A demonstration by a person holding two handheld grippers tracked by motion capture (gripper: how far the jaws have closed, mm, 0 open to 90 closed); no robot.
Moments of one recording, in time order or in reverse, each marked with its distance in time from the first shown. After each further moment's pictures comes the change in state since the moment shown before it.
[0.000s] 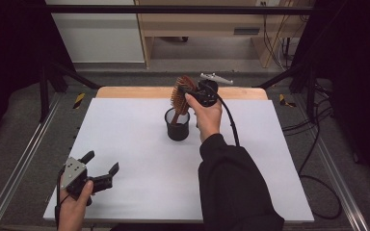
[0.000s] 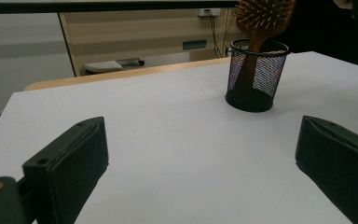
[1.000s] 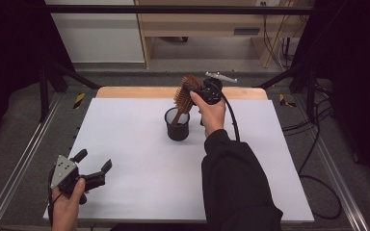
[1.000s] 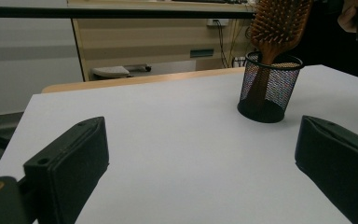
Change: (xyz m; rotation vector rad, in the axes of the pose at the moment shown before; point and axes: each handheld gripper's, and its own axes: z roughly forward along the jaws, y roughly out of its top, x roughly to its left) left arm 0.016 0.002 -0.007 -0.028 0.026 -0.032; right arm -0.024 0.002 0.008 0.013 -0.005 0.032
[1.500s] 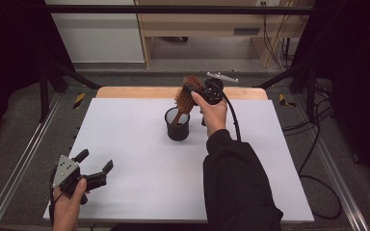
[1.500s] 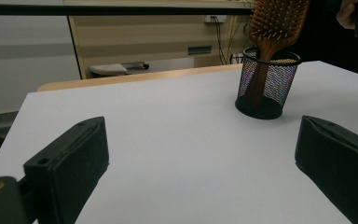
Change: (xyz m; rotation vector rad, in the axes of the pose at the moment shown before) left arm -0.002 -0.001 0.002 0.011 -0.011 0.008; right arm -0.005 0.000 -0.001 0.010 0.013 0.000
